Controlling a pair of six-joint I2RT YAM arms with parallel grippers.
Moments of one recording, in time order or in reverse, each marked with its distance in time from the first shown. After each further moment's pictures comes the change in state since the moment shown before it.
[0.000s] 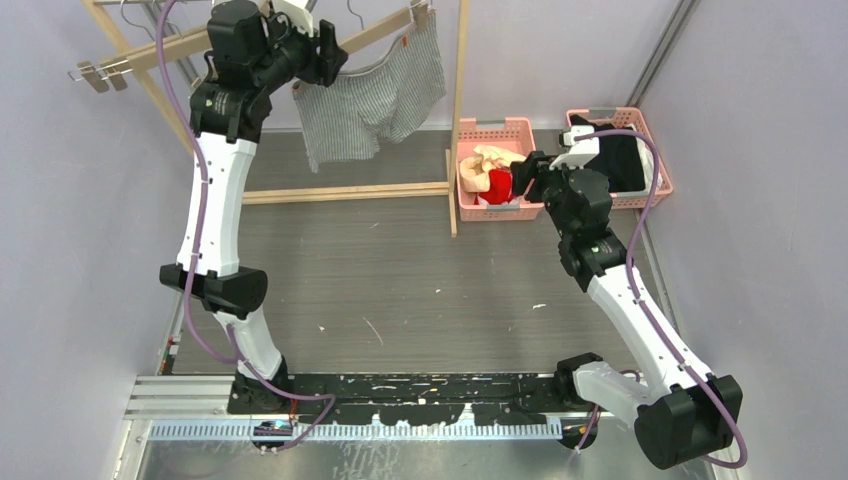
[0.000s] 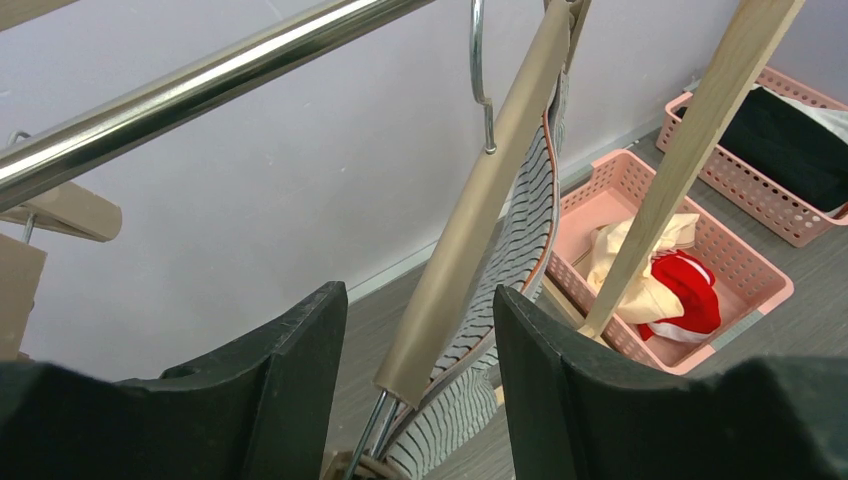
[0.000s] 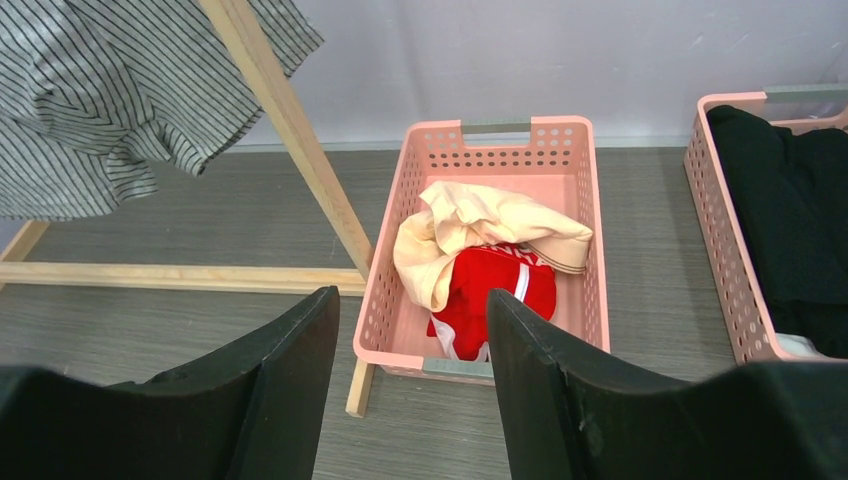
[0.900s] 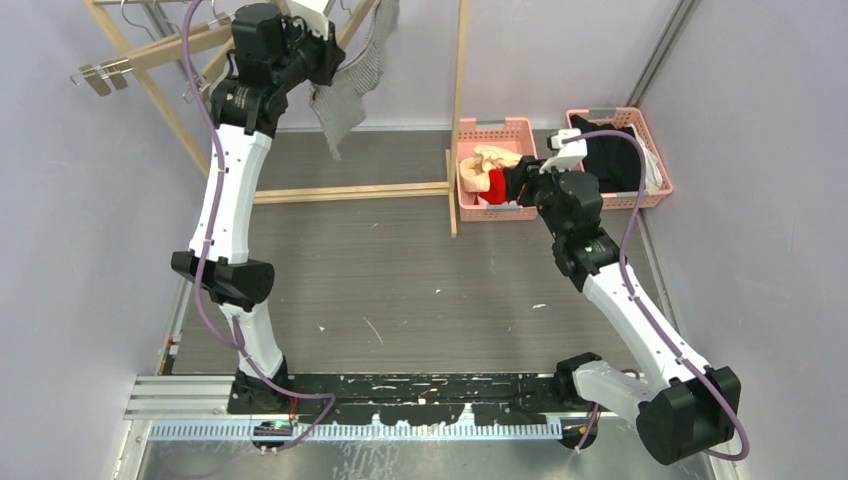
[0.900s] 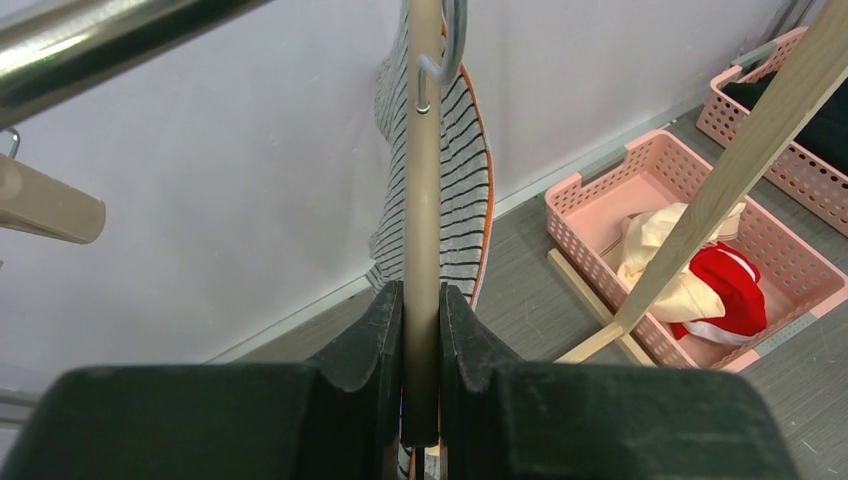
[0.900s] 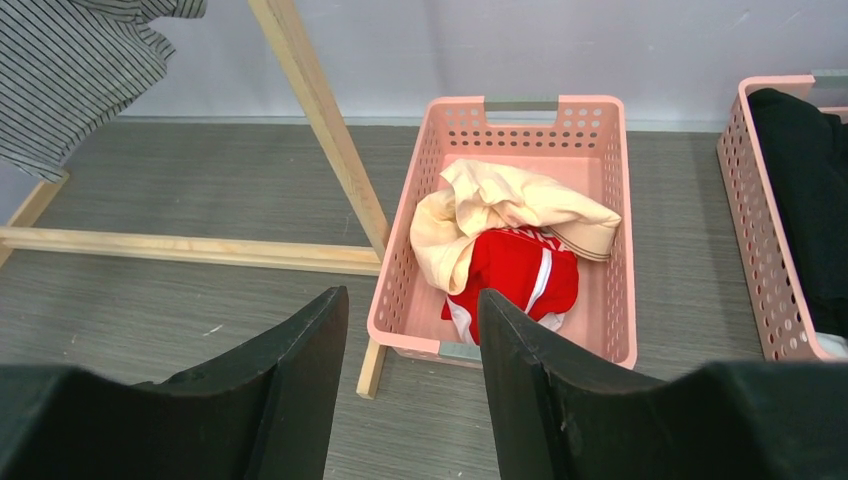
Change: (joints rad) left arm -0.022 0.069 0.000 0.024 -0.073 0.029; right arm 0.034 0.020 -0.014 0.001 -0.010 -0.010
